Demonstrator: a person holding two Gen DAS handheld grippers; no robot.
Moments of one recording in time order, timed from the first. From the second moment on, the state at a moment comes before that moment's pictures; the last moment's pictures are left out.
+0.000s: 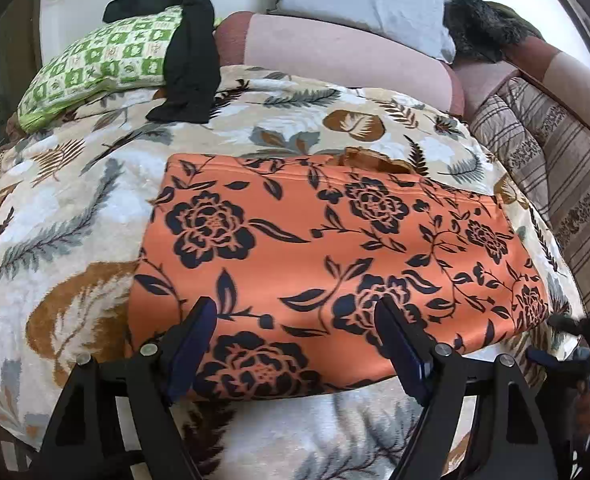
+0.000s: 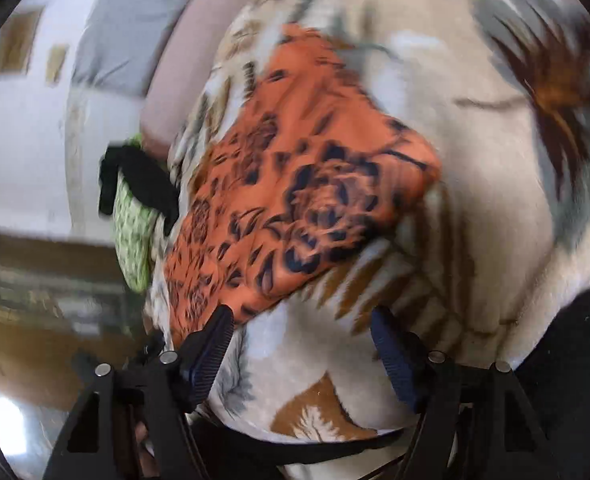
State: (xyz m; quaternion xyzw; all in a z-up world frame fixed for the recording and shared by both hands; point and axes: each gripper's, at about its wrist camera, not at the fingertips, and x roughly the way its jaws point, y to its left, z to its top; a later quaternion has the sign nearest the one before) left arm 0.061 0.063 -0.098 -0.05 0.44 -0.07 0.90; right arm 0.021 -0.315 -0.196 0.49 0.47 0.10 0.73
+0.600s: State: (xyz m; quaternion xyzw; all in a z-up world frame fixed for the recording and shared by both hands) left arm 0.101 0.011 -0.143 0.01 0.49 -0.06 0.87; right arm 0.039 -0.363 -0.215 0.60 0.37 0.05 0.71
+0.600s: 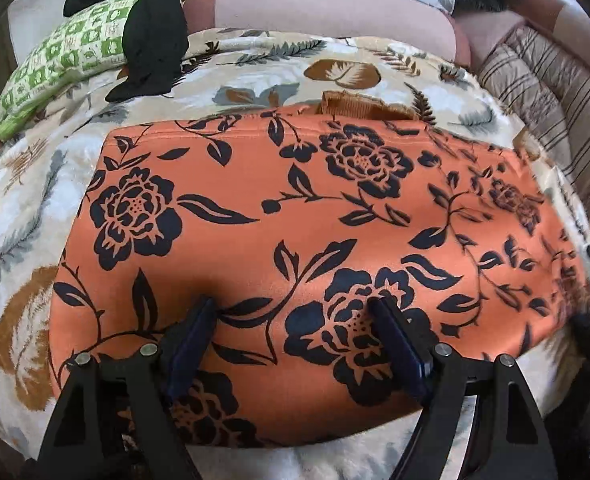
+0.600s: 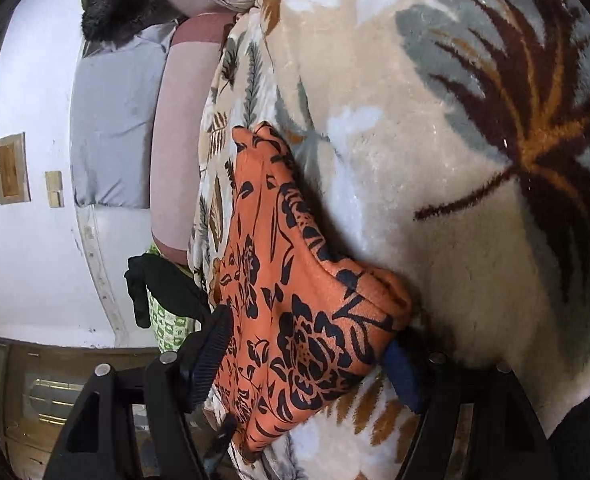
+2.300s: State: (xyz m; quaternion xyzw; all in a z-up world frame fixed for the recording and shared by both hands) left arm 0.138 0.002 -0.138 0.03 0.48 -0.05 0.88; right arm 0.027 -0.366 -0.201 0.51 0.44 0.03 0.74
